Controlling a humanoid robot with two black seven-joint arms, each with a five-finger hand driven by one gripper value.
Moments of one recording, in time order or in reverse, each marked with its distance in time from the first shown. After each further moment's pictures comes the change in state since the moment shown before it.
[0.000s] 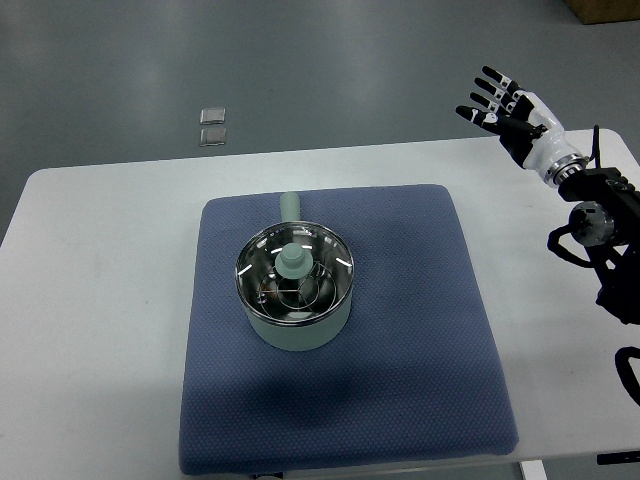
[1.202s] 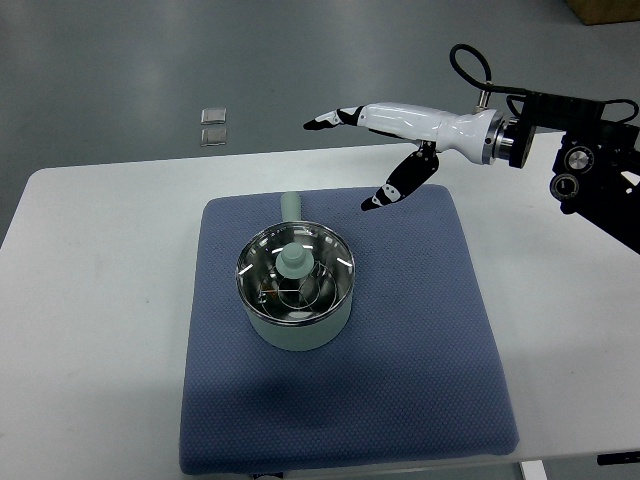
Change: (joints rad) left arm -0.001 0.000 0.000 0.000 0.000 0.000 0.000; right arm 0.183 -0.305 -0.593 0.775 -0.748 0.001 0.052
